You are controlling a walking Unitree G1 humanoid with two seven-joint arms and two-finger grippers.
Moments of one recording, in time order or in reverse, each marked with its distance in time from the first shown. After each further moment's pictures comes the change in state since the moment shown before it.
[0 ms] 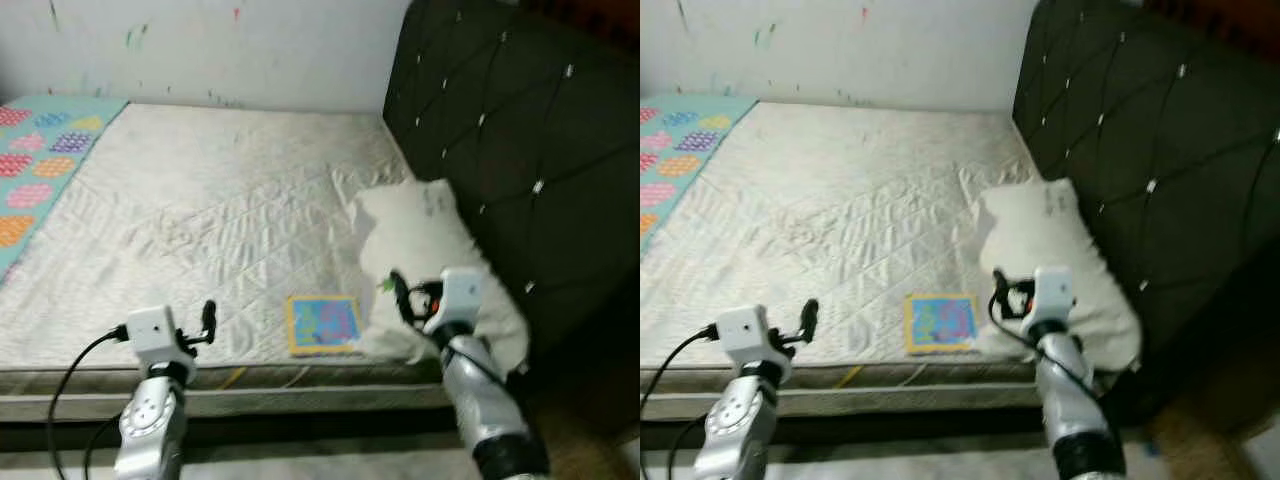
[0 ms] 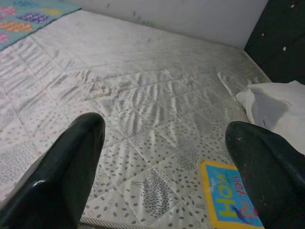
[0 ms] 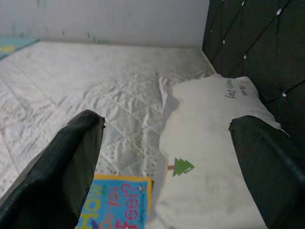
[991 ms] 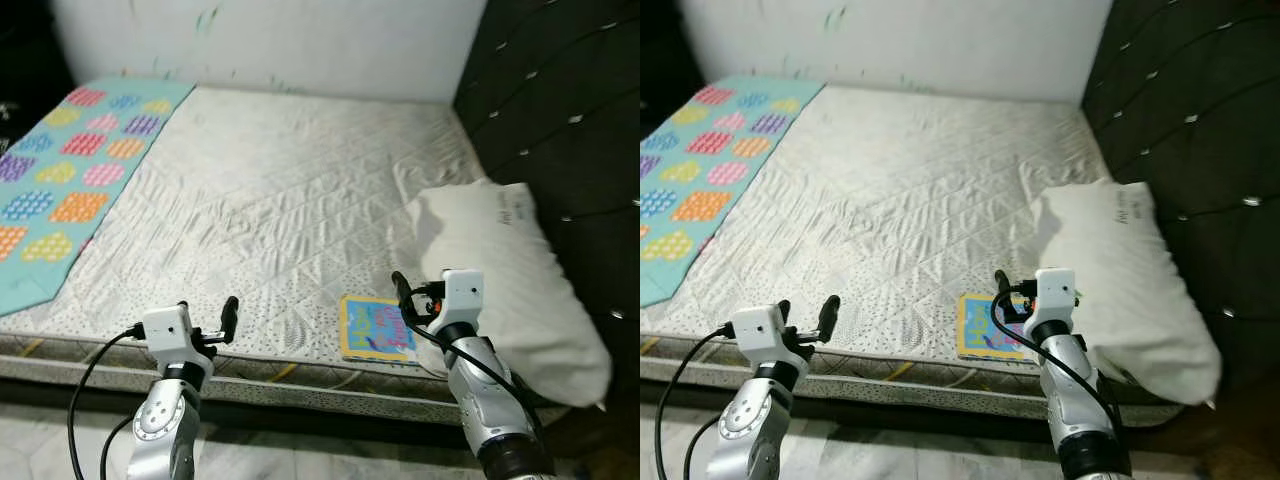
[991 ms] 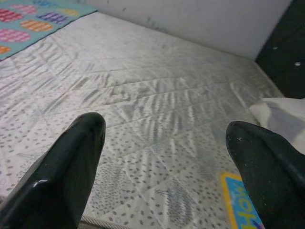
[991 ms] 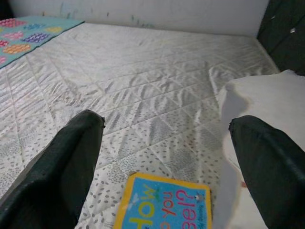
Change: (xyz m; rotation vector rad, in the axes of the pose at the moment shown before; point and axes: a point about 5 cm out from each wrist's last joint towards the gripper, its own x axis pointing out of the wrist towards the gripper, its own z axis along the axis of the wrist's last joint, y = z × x) left arm -0.006 -0.014 0.002 -0.052 -0.029 -0.115; right arm -0.003 0.000 -0.007 -0.008 0.026 0.022
